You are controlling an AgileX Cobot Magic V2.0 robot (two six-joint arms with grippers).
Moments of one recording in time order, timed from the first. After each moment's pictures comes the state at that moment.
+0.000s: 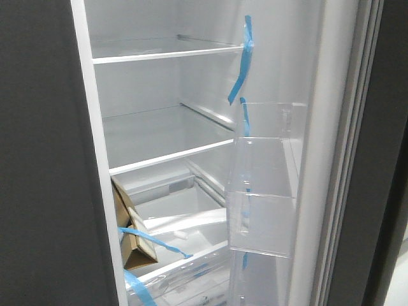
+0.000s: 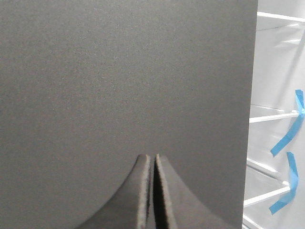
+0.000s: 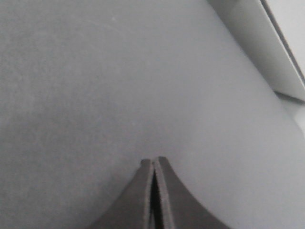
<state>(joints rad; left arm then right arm) 0.05 -0.01 0.00 -0.03 -0.13 -0.02 -0.02 0.94 -0.99 0.45 0.58 0.30</state>
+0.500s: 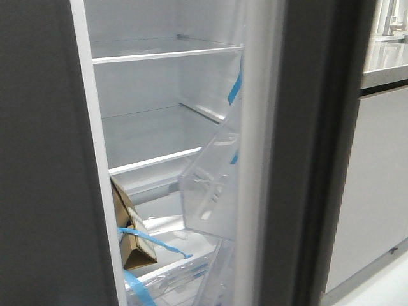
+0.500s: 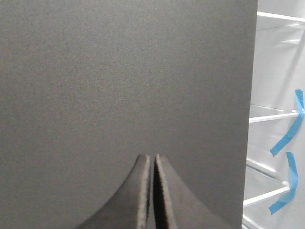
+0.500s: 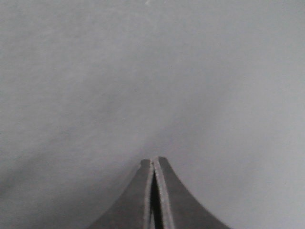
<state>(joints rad) 0.05 -0.01 0.00 -0.03 -0.13 -0.02 -0.01 1.07 -0.99 0.91 0.58 -0.22</state>
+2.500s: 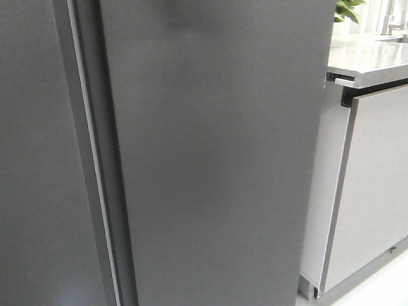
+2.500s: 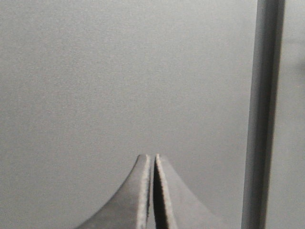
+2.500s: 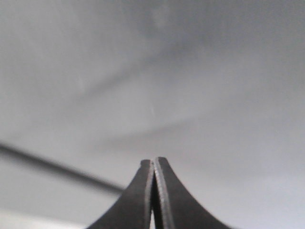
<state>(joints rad) 0.05 -0.01 0.00 -0.03 -0.13 -0.02 0.31 2.06 -2.03 0.97 0.77 -0.40</state>
